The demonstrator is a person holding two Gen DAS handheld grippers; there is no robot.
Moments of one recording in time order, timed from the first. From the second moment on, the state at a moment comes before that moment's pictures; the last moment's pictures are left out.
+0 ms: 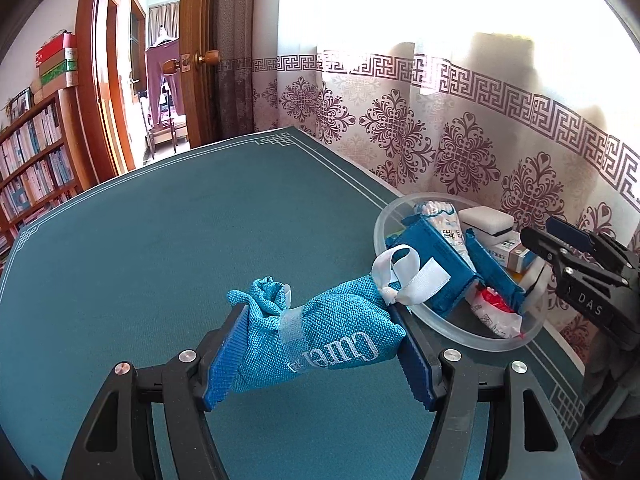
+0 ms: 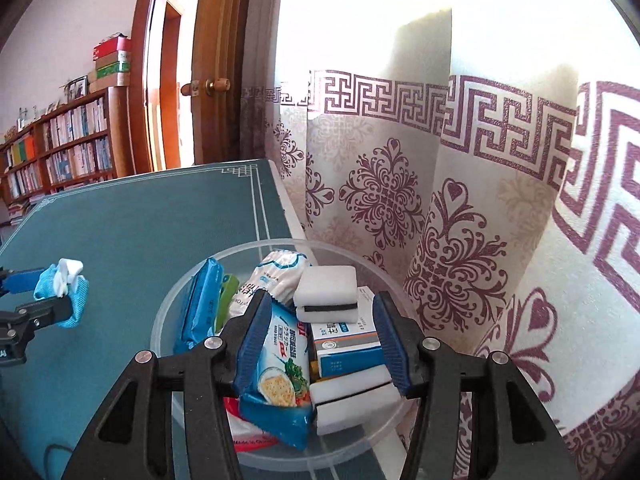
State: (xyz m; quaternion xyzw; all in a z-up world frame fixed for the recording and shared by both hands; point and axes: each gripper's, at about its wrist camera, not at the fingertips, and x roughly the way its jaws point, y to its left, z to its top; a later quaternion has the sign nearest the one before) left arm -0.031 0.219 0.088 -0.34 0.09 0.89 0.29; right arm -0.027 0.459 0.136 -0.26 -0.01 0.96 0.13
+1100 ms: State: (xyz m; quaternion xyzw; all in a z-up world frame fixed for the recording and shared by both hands) left arm -0.060 0.353 0.115 -0.41 0.00 0.82 0.39; right arm 0.027 0.467 0.120 -0.26 0.02 0.96 0.08
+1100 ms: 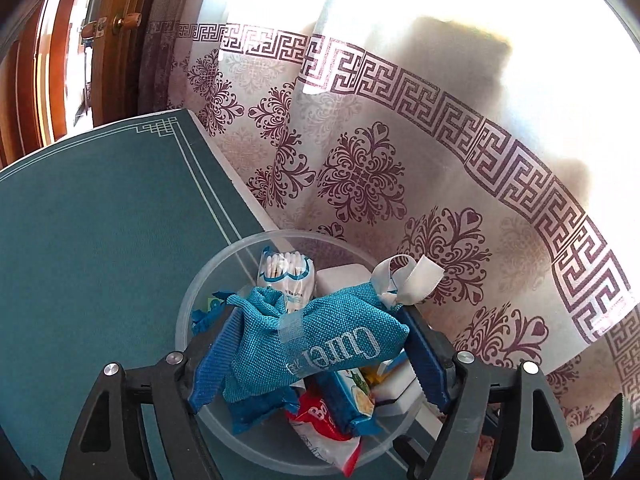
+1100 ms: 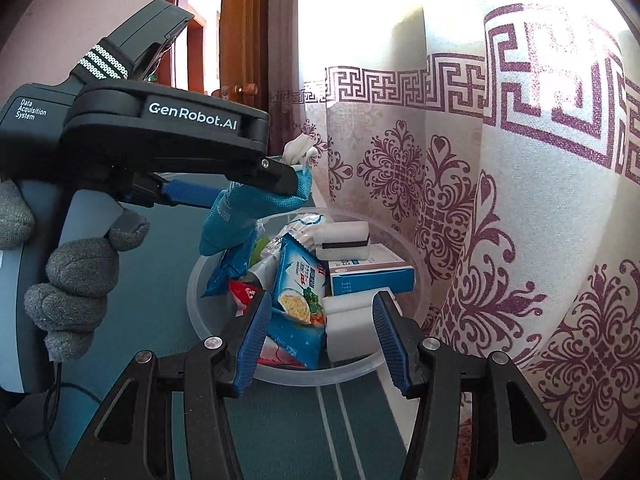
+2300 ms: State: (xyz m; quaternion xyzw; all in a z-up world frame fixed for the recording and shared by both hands) left arm -0.024 0.318 0.116 -0.31 0.12 0.90 0.27; right arm 0.020 0.464 0.113 -0.29 0.05 0.95 0.05
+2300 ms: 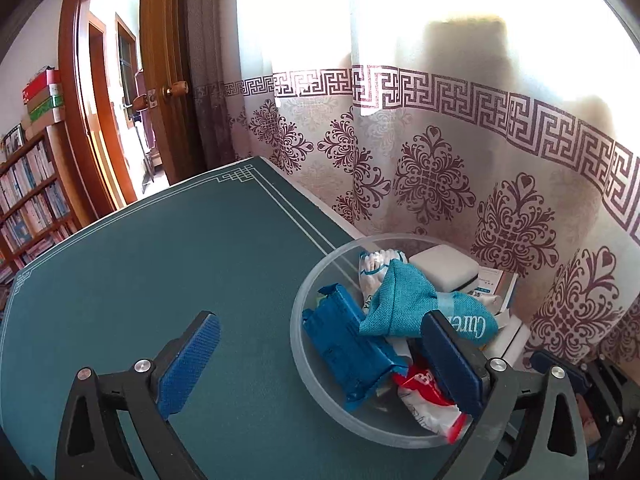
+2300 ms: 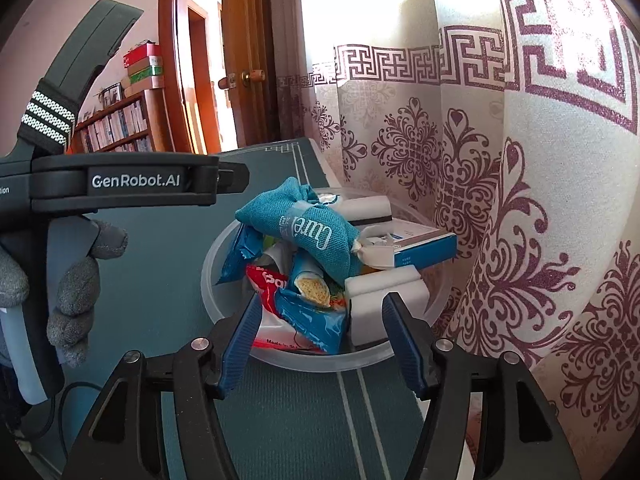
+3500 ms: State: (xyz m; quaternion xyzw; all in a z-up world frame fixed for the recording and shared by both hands) left arm 0.032 0.273 0.126 -0.28 0.12 0.93 0.22; right arm 0.033 0.455 0.147 -0.28 0.02 0.95 0.10
